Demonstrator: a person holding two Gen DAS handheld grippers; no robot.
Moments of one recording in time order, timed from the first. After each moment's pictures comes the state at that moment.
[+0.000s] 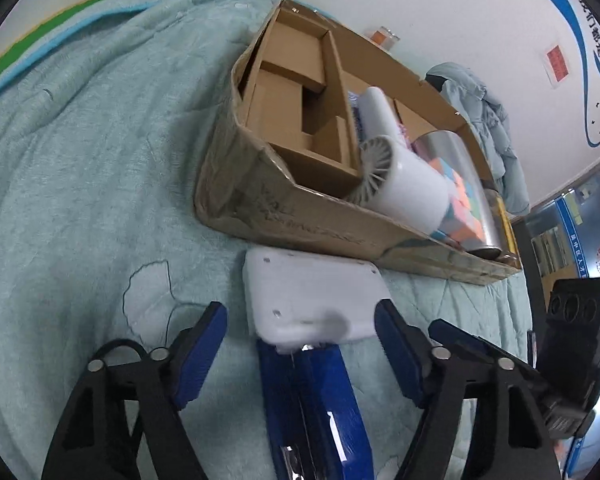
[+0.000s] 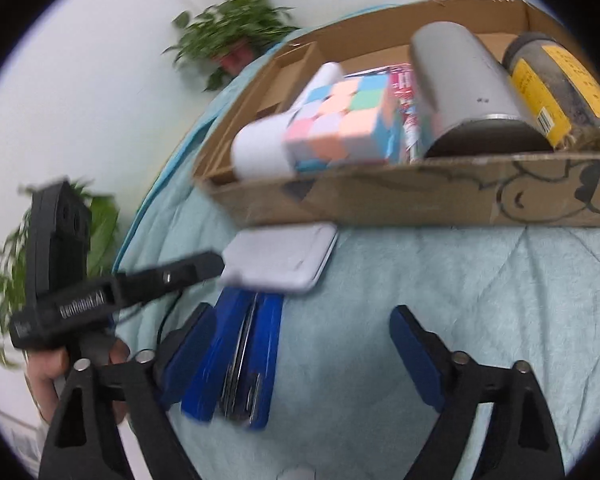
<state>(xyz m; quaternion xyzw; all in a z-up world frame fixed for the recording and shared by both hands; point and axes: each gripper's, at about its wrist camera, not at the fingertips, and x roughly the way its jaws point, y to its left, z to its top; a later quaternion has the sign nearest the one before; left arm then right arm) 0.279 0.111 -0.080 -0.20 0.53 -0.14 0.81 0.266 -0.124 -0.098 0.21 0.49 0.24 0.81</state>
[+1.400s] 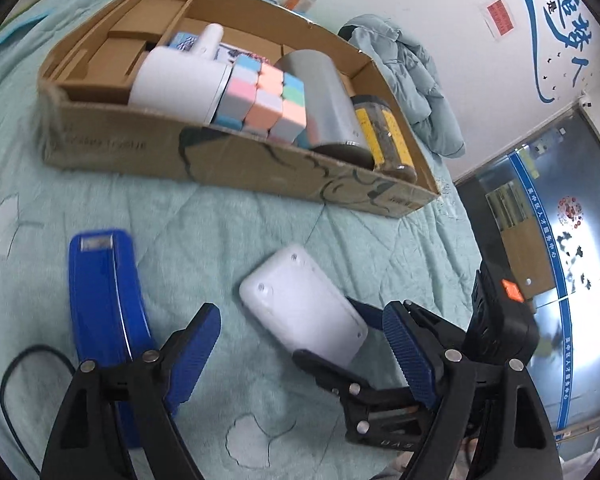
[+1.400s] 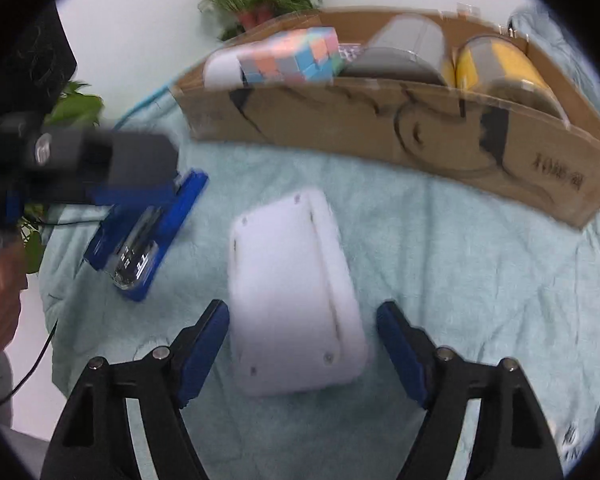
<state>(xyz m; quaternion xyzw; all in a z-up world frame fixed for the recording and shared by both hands) 0.226 -0.018 -0.045 -0.19 0.53 -0.24 0.79 0.187 -0.170 -0.122 0.01 0.47 0.25 0.84</state>
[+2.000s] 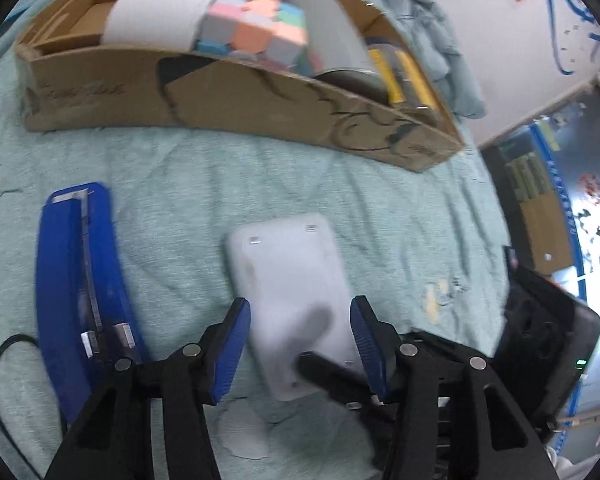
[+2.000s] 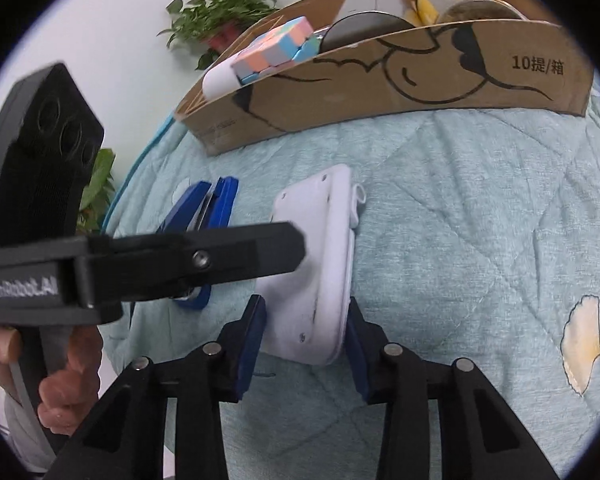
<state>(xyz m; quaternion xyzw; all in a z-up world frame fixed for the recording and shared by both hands) 0.218 -0.042 -0.072 -0.14 0.59 -0.22 0.77 0.172 -0.174 -0.124 0.17 0.50 0.23 0.82</state>
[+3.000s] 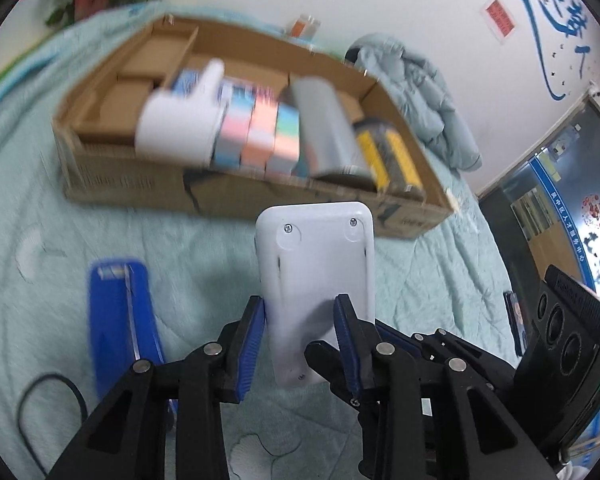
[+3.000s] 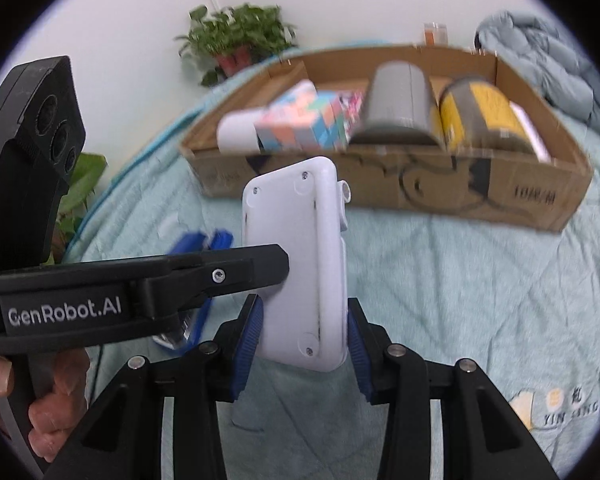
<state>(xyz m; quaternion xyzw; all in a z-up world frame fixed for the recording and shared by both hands) 0.220 -0.027 -0.017 -0.15 0.48 -0.19 0.84 0.197 -0.146 -0.077 0.07 0.42 0.20 0.88</state>
